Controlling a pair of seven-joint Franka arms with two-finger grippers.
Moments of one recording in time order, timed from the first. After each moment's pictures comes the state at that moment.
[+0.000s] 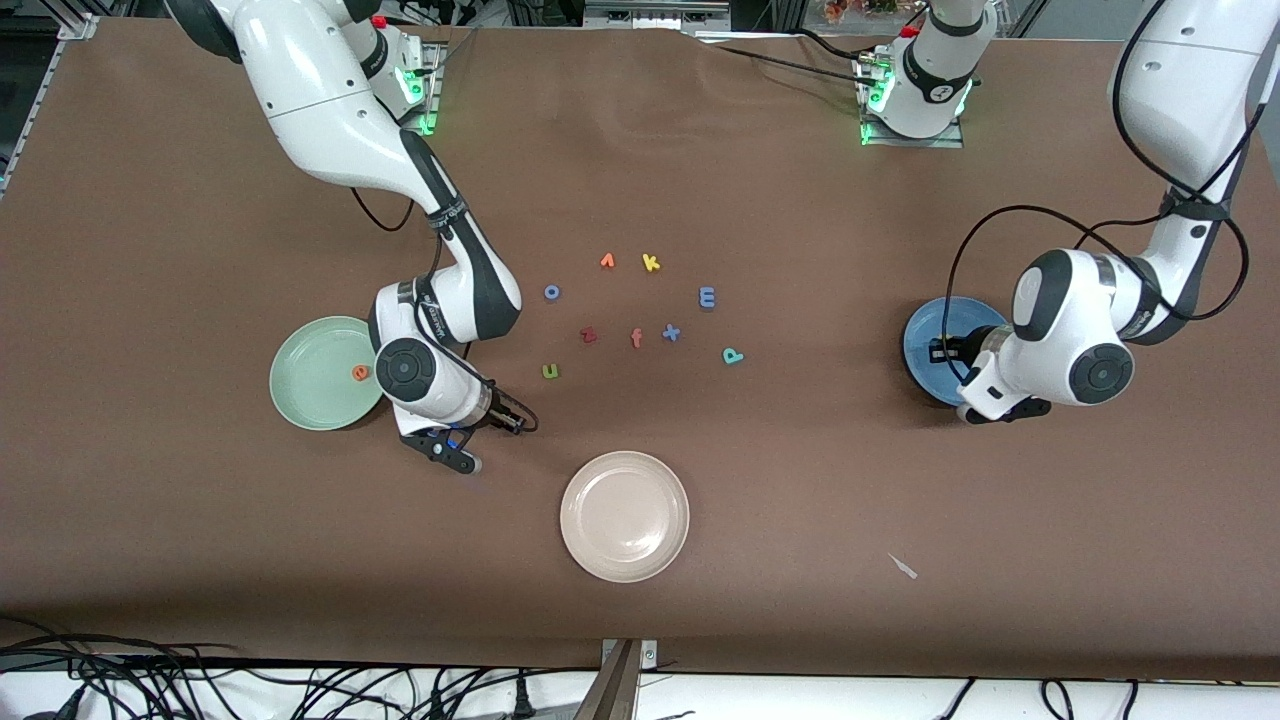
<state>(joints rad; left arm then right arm) 0.25 0.55 -0.29 -1.88 0.10 1.96 -0.25 0.48 0.82 -0.08 -1.50 0.19 2.29 0.74</state>
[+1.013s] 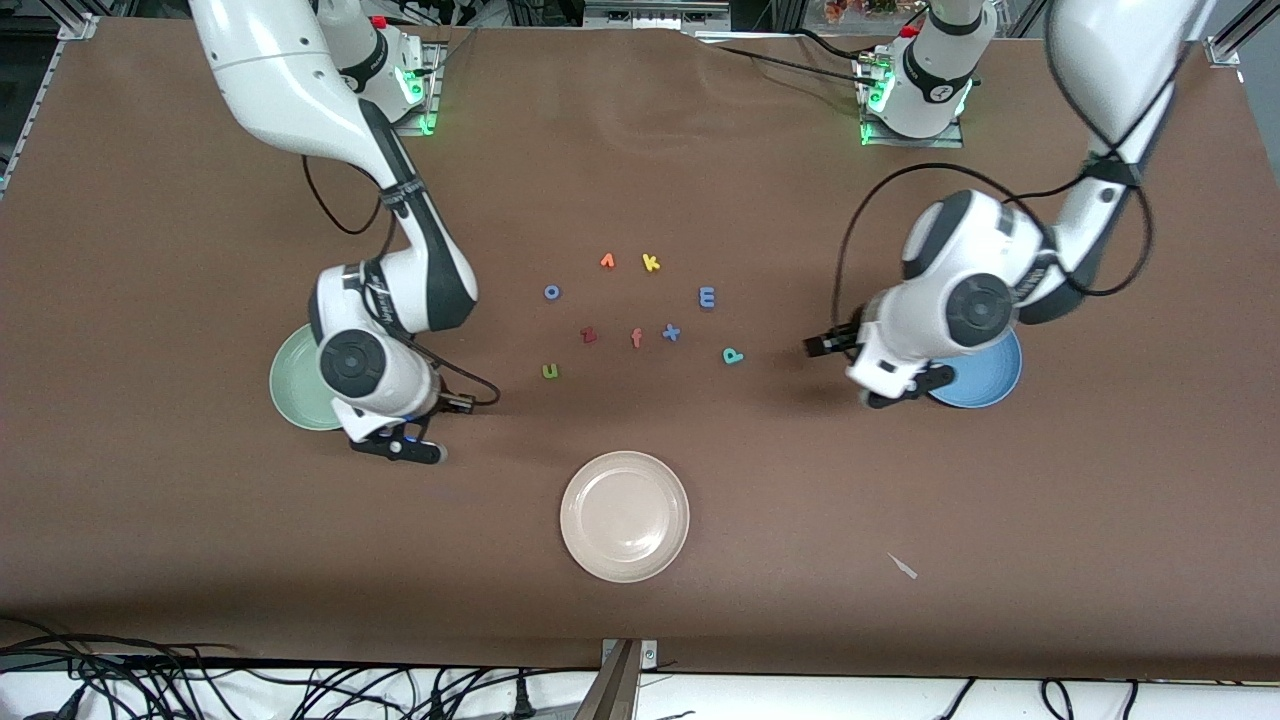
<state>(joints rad) 0.12 0.49 -0.56 -1.81 0.05 2.05 -0.81 0.47 0.64 -0.19 -1.65 0.10 2.17 0.37</state>
